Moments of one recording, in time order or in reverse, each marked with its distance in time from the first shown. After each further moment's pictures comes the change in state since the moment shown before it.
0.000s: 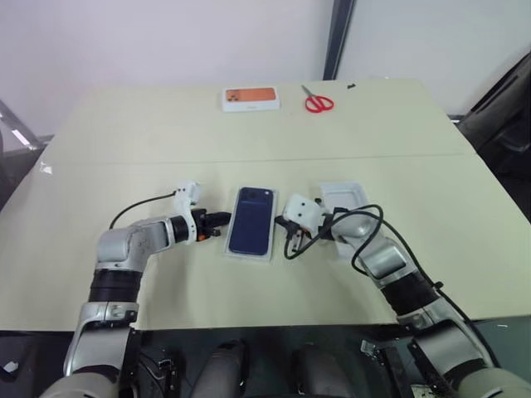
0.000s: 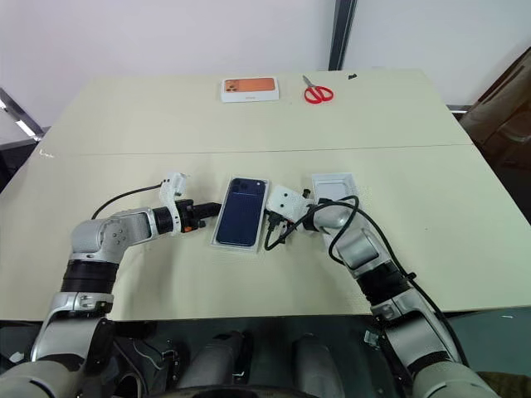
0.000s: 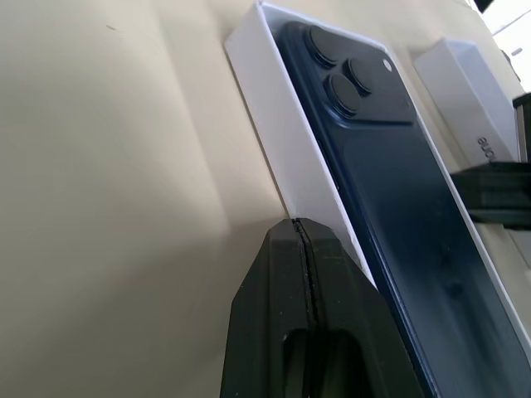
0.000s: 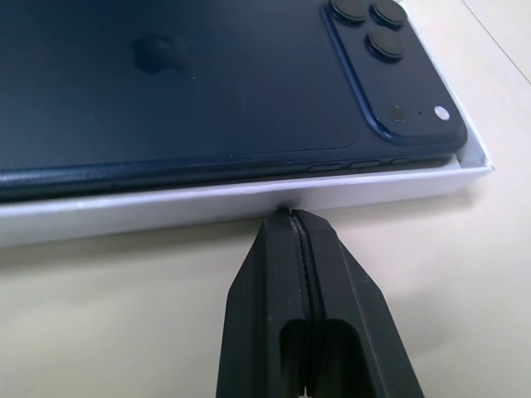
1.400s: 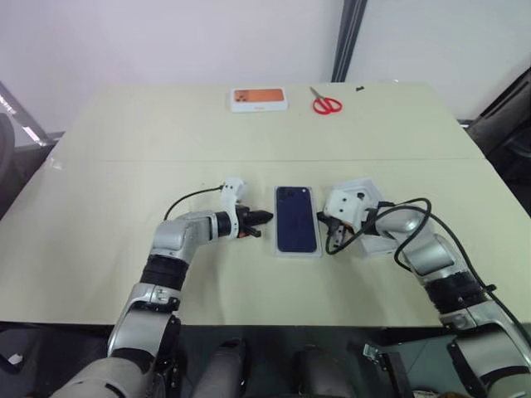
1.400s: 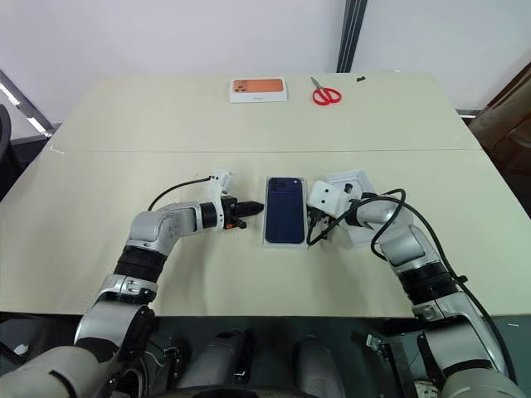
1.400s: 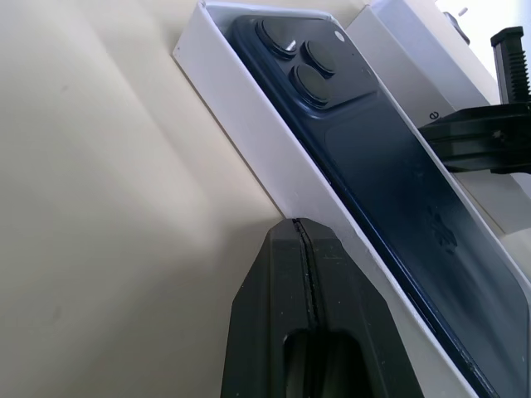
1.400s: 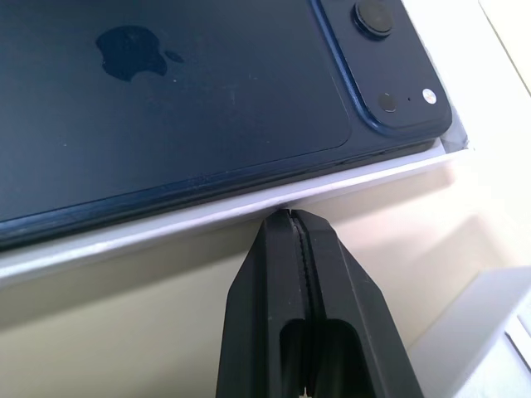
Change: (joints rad) left arm -0.135 -0.197 -0.128 0.186 0.171 -0.190 -0.072; right arm 0.041 -0.211 -0.097 -0.005 0.002 -0.038 0.088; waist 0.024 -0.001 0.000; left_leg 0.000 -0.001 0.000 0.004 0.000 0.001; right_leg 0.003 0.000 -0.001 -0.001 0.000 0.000
